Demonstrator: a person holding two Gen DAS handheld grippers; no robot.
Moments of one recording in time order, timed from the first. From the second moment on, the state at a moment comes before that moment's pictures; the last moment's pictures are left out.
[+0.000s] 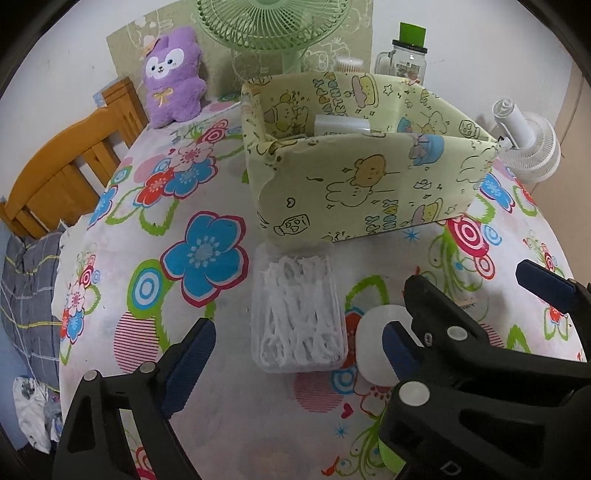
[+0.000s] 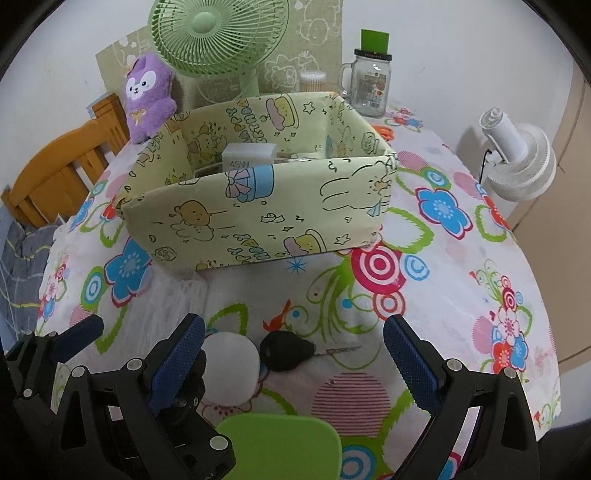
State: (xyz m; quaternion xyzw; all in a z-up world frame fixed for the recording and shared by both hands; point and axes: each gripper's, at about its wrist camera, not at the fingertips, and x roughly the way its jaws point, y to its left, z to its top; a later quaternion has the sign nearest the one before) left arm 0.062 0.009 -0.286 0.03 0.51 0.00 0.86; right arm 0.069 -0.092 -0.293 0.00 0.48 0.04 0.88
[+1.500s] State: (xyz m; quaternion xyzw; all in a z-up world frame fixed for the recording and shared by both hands) left arm 0.078 0.012 -0.304 0.02 0.53 0.00 0.85; right arm 0.085 -0.092 -0.320 0.02 0.52 0.01 0.86
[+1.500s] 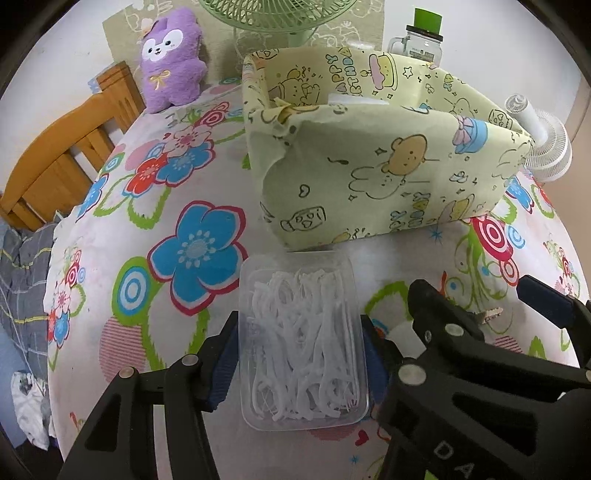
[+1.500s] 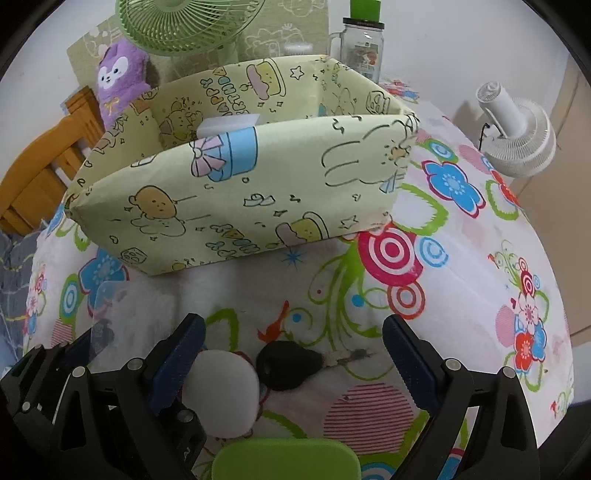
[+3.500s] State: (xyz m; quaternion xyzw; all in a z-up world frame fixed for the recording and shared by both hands) left arm 0.052 0.007 -0.283 0.03 0.51 0.04 0.86; right arm 0.071 -0.102 -0.308 0.01 0.51 0.00 0.86
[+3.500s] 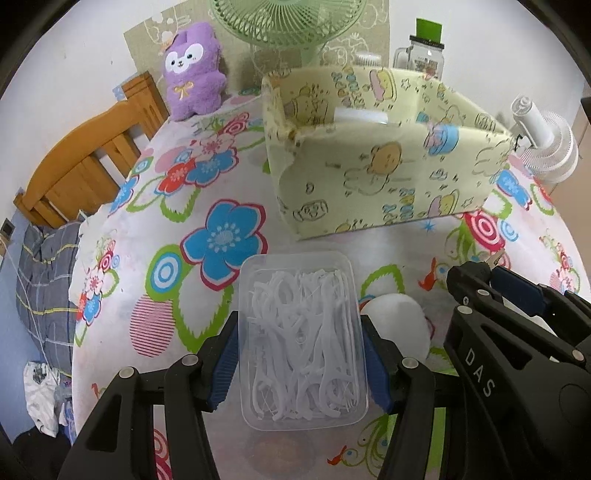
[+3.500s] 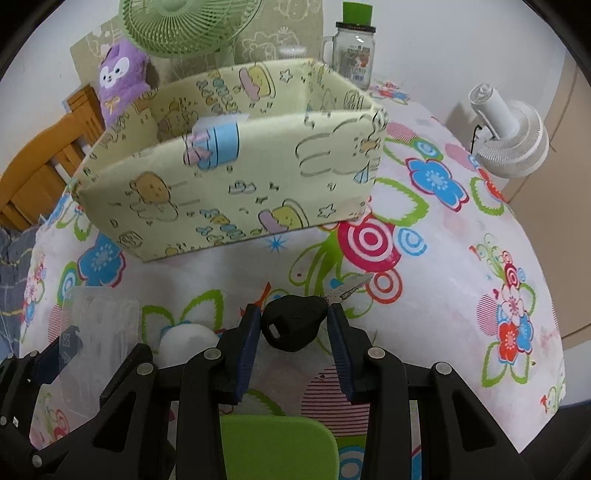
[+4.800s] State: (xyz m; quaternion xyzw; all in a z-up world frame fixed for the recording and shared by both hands) left arm 0.052 -0.019 -0.181 0.01 0.45 0.01 0.89; right arm 0.063 -0.124 -0.191 0.02 0.44 0.00 0.90
